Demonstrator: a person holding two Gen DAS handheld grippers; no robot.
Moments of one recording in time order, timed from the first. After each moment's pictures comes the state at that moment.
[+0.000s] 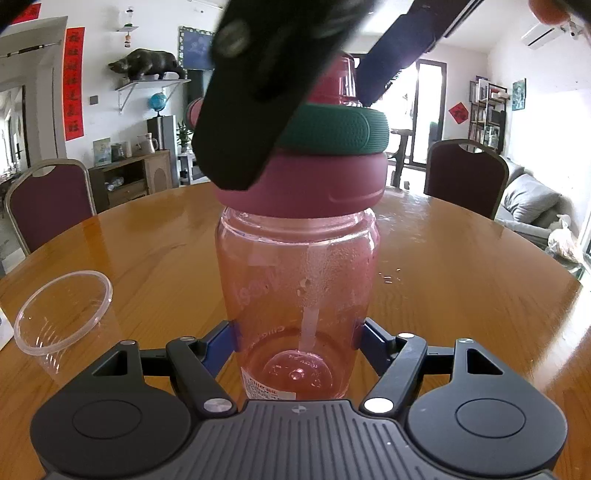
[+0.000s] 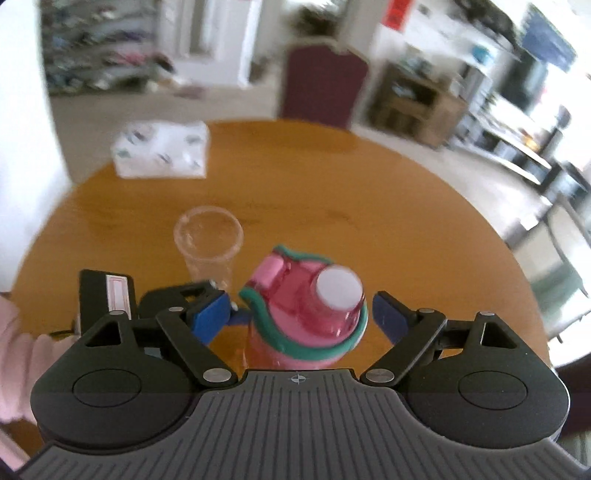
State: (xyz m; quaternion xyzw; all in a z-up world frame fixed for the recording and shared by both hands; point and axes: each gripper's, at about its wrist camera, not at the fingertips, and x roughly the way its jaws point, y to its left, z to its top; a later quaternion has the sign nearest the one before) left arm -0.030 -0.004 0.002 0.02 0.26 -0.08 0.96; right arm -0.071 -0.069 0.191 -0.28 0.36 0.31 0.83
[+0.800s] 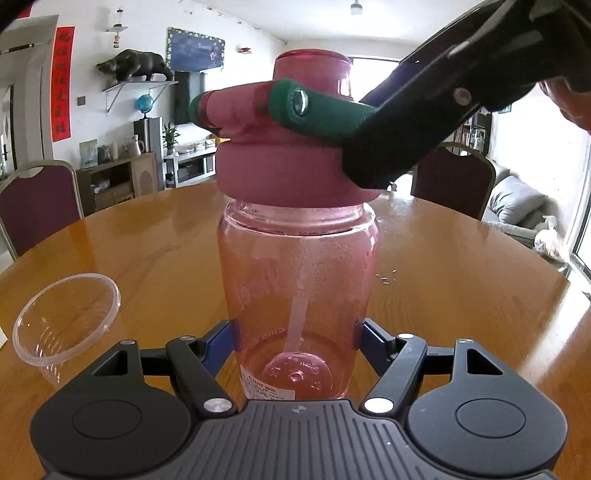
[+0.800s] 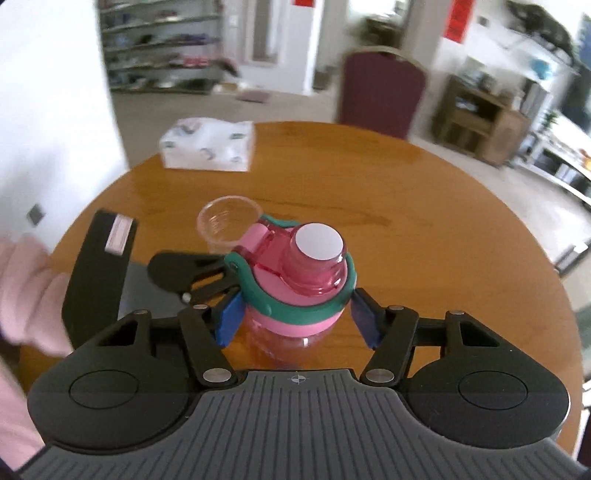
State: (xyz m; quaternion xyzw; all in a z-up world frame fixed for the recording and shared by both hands) left arm -0.028 0.016 0.001 0.02 0.26 -0.10 0.96; right arm -0.025 -0.114 0.183 -0.27 0.34 0.49 0.76
